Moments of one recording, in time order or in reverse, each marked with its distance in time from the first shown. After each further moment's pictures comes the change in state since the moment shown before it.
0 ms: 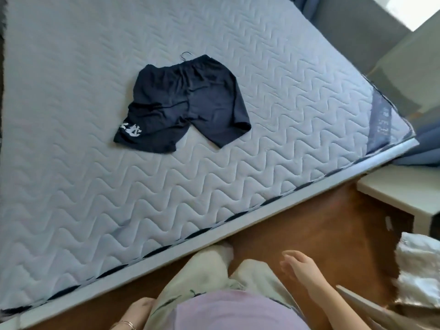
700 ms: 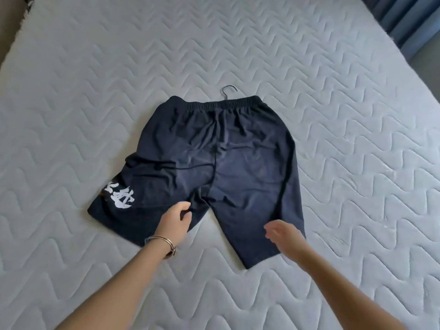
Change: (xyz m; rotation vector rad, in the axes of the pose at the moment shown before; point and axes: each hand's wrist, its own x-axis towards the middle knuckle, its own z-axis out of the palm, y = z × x) left_hand 0.203 0.491 -0.063 -0.067 0.246 0.588; right_hand 0.305 -0.428 0.109 -0.679 -0.196 -0.453
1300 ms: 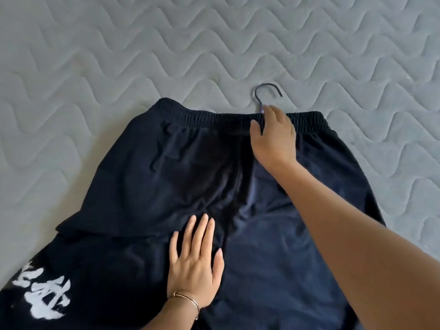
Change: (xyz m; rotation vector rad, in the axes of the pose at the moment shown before) left_hand 0.199 -0.002 0.092 0.627 0.235 0.242; right_hand 0.354 -0.215 -0.053 -0.215 0.427 -0.412
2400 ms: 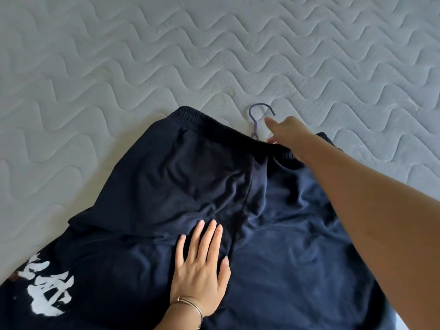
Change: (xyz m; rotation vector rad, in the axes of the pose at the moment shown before) left_hand 0.000 -0.001 0.002 0.026 0.076 0.025; right_hand 0.040 -0.006 -0.021 0.210 -0.322 0.241
